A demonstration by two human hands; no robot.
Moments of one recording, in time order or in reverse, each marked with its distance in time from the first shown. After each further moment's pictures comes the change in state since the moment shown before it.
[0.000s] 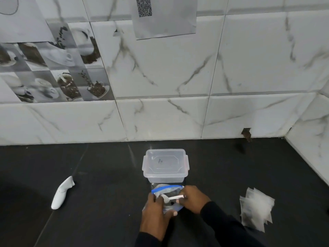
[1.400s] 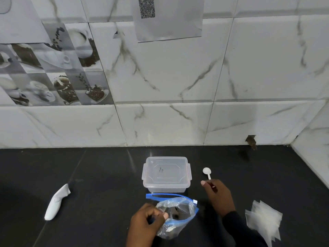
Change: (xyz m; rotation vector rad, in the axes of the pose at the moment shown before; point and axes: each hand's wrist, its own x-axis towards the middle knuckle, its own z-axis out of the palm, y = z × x) left_hand 0.014 -0.018 -0.035 -0.499 0.065 0.015; right_hand -0.001 0.049 -0.036 0.500 0.594 0.236
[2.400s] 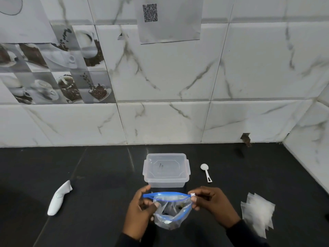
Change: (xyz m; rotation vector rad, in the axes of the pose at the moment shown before) left_hand 0.004 -0.009 -0.012 -0.428 0.025 -0.119; right_hand -0.075 -0.047 -0.012 0.445 -0.385 -0.140
